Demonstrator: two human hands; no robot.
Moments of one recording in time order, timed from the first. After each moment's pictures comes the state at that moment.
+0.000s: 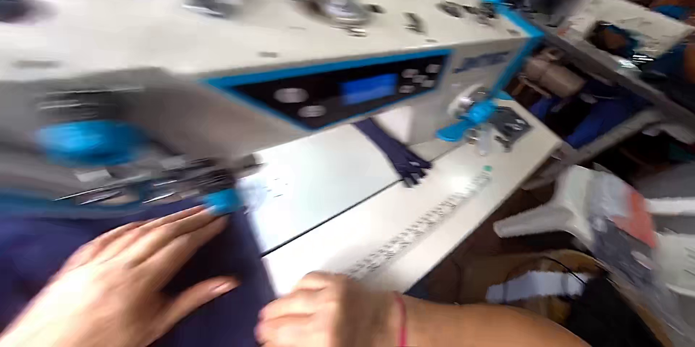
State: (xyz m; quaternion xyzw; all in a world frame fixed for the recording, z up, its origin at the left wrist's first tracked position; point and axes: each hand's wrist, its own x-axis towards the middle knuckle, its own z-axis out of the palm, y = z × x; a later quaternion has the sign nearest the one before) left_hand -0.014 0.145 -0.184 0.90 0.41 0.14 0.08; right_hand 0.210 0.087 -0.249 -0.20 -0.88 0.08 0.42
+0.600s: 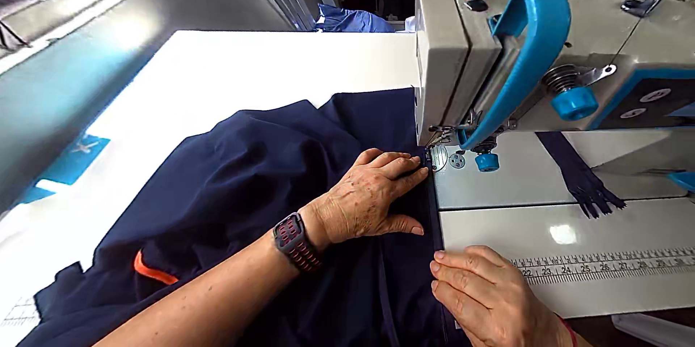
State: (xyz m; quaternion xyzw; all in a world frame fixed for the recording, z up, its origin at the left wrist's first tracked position) left_hand -0.055 0.150 -0.229 0.90 0.39 0.19 -0.02; right_hand 0.213 0.095 -0.254 -0.16 -0.91 0.04 0.38
